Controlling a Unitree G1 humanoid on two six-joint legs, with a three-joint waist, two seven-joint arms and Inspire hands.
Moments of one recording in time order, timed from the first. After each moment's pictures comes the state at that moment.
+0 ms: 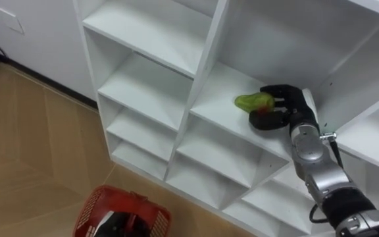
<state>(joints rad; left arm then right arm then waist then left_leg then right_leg) 0.04 0.18 -0.18 0.83 0.07 0.08 -0.03 -0.45 -0.30 0.25 0.81 0.08 -0.03 -0.30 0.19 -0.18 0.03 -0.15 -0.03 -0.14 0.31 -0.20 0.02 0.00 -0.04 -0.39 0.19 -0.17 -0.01</state>
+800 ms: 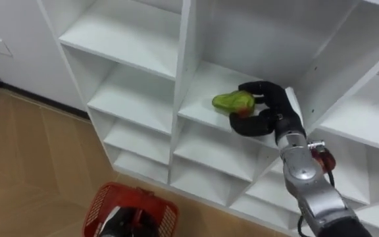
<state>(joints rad) 0.01 0.14 -0.18 0.85 0.03 0.05 0.01 -0.16 -0.26 0.26 0.34 -0.05 -0.04 -0.22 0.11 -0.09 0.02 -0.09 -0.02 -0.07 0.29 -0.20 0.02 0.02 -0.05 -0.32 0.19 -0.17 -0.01</state>
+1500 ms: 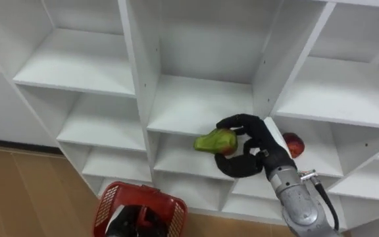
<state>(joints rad) 0.04 0.13 -0.19 0.84 0.00 -0.01 0.02 0.06 -0.25 0.29 0.17 -0.20 -0.06 -0.10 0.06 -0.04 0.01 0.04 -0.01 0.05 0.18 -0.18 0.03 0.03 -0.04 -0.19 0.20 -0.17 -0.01</state>
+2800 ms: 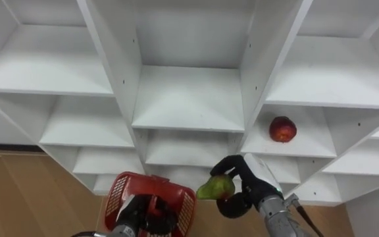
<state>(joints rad) -0.04 0.12 -0.28 0.87 -0.10 -0.04 0.02 0.06 -0.22 0.37 0.44 -0.52 -0.06 -0.14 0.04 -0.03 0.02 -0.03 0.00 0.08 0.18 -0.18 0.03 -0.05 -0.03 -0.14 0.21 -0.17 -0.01</state>
